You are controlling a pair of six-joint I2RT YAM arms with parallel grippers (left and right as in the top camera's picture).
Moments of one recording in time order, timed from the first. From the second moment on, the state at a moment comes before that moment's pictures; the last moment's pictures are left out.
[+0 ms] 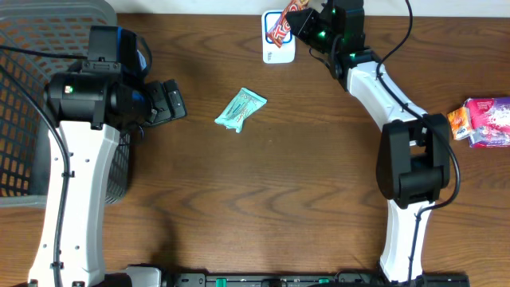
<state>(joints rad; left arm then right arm) -0.07 1.49 1.69 -1.38 0.05 -0.38 0.22 2.23 1.74 0.14 -0.41 0.86</state>
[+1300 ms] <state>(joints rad) -0.07 1.49 1.69 -1.38 0.05 -0.38 -0.35 2.00 1.79 -0.82 -0.07 0.26</state>
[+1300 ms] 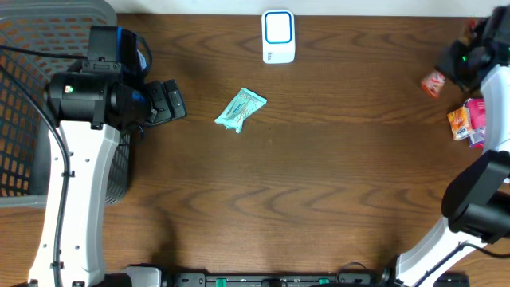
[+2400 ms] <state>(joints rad) -0.07 1.49 1.69 -1.38 0.05 -0.38 0.13 2.07 1.79 -0.89 -0.50 0.27</state>
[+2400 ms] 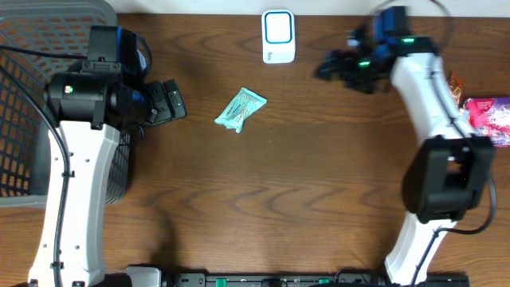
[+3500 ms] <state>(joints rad) -0.07 1.49 1.69 -1.38 0.05 -0.38 0.45 2.37 1.78 -0.56 -0.64 0.75</state>
